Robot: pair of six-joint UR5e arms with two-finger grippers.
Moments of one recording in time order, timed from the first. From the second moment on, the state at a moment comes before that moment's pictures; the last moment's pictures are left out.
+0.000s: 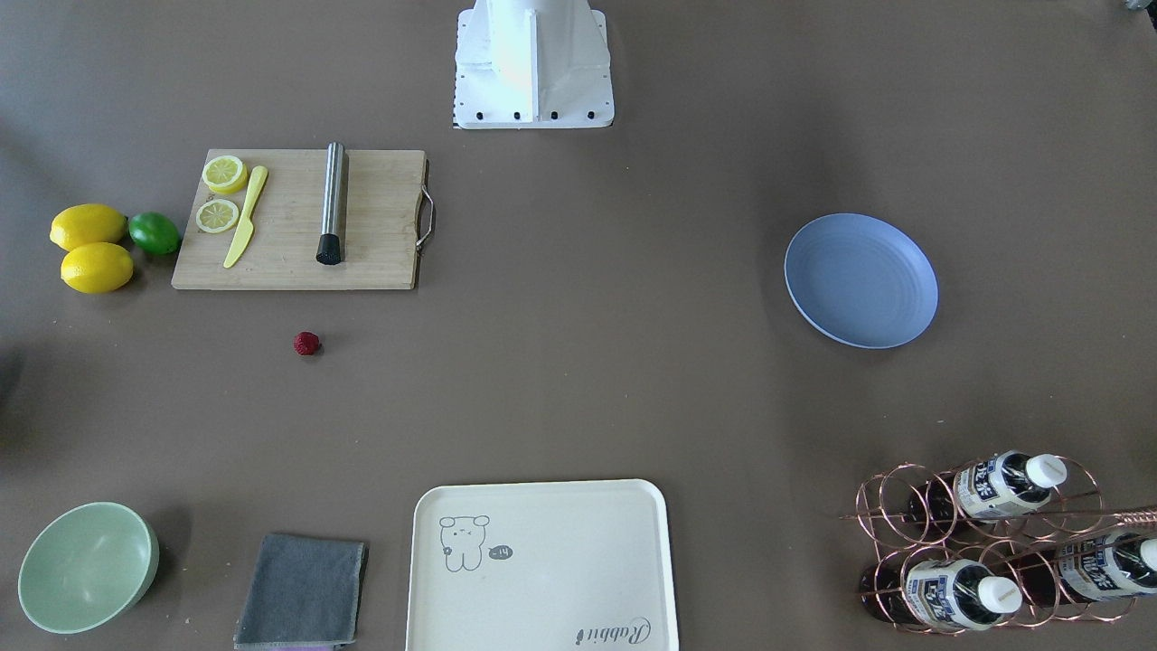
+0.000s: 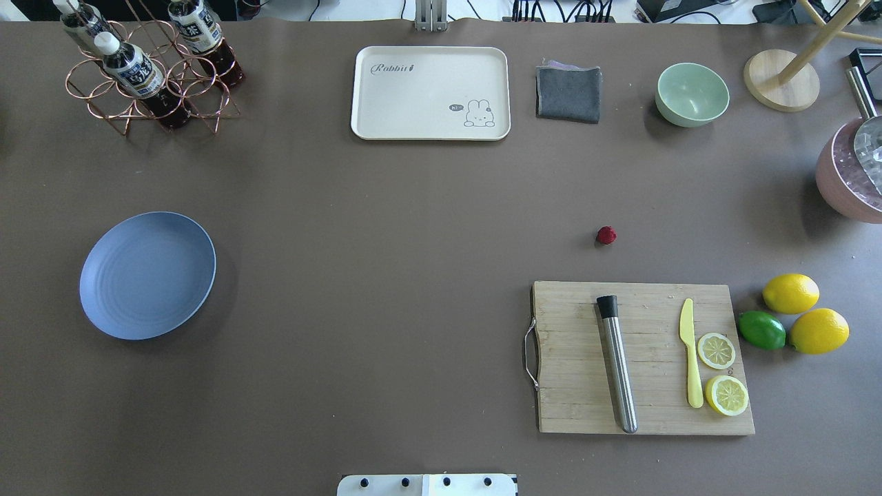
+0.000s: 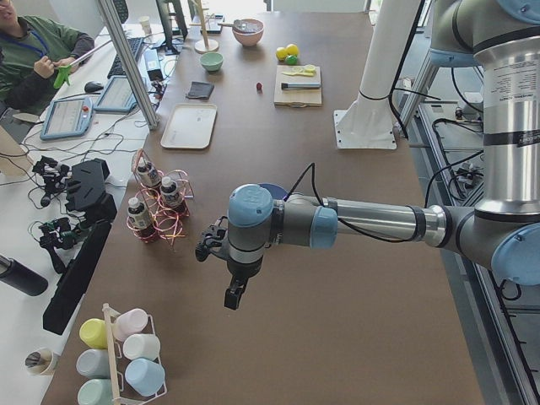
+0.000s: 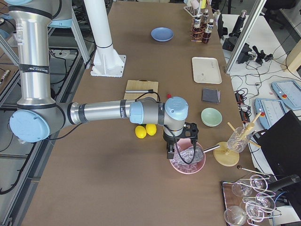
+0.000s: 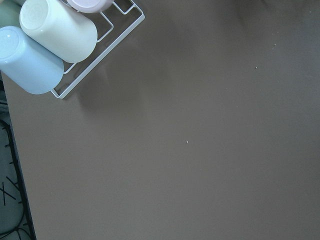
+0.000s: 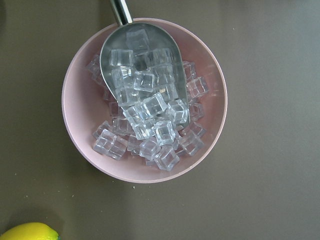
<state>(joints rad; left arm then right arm) -1.65 -1.45 -1.78 -1.60 -2.22 0.27 1.59 -1.58 1.72 -1.70 2.31 0.02</state>
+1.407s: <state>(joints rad) -1.64 -1.48 -1.77 -1.60 -2.39 0.25 1.59 -1.57 1.73 -1.70 2.31 0.02</state>
